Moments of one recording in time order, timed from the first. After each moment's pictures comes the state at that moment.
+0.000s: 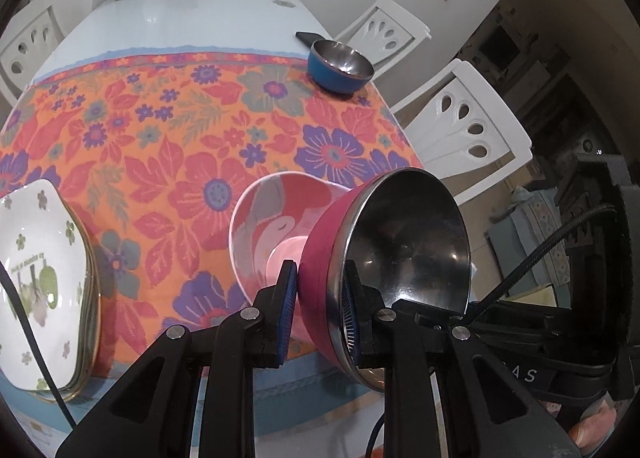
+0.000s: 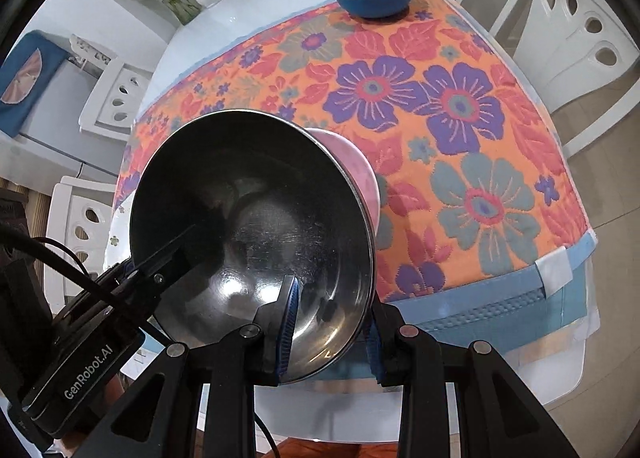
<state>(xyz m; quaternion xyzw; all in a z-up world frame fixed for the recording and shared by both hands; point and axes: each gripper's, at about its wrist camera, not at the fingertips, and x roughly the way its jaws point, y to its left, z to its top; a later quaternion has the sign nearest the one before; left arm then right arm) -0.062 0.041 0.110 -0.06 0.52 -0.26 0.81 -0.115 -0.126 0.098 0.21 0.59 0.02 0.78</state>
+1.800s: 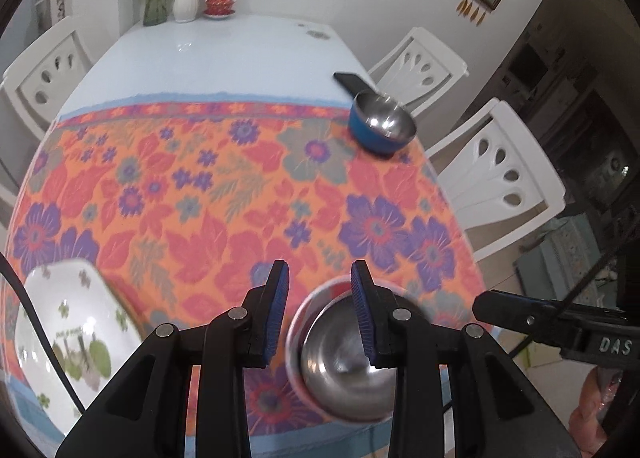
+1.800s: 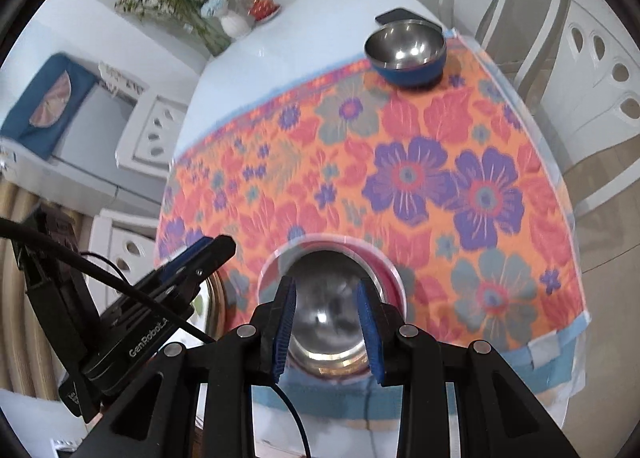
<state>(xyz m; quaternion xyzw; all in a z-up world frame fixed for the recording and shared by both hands) 0.009 0.047 0.152 -0.05 0.49 -0.20 0.85 -0.054 -0.155 0.166 0.25 0.55 0.07 0.80</state>
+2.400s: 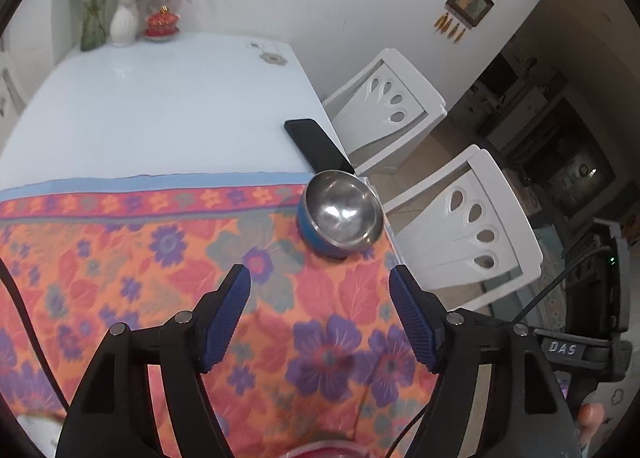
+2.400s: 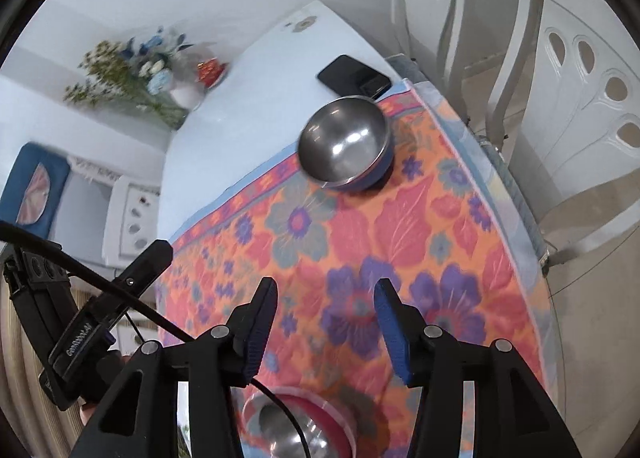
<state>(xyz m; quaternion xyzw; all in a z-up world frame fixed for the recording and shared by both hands) 0.167 -0.026 0.172 -0.09 0.49 -0.27 0.83 0.070 -0.272 0.161 0.32 0.52 0.01 0.79</state>
